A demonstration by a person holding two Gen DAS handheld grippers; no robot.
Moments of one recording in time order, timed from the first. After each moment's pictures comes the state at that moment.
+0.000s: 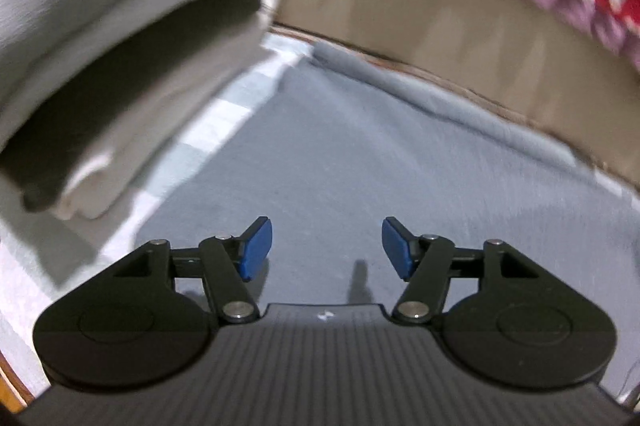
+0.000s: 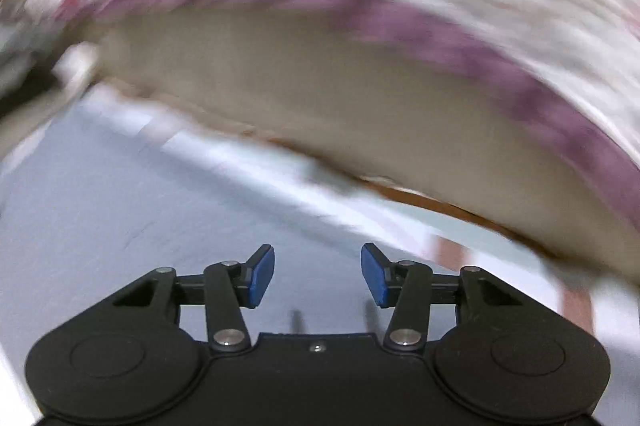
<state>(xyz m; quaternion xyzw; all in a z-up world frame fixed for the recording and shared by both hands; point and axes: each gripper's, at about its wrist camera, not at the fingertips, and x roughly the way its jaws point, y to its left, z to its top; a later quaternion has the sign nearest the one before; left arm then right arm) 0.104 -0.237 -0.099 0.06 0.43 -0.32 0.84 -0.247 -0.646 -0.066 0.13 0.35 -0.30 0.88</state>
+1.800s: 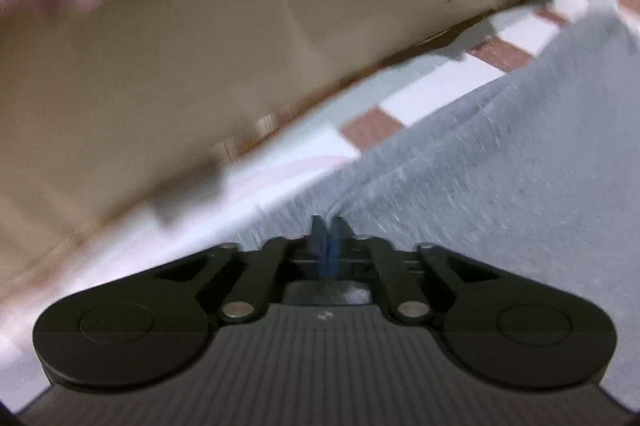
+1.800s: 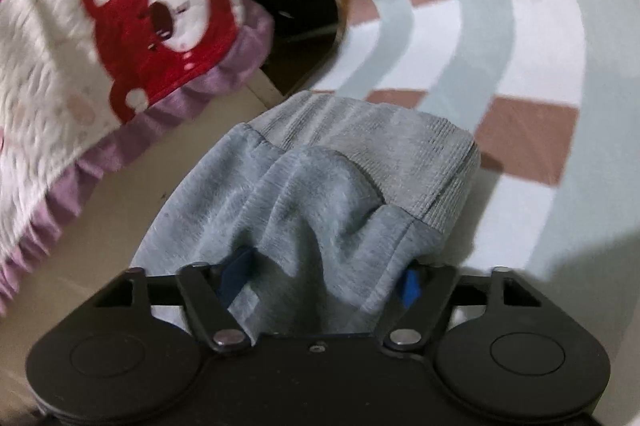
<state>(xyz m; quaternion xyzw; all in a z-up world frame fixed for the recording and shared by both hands) -0.151 -0.662 -0.154 0.37 0.20 -0.59 0.69 -0.582 -0.703 -0.179 0.43 0.02 -0.59 0.68</state>
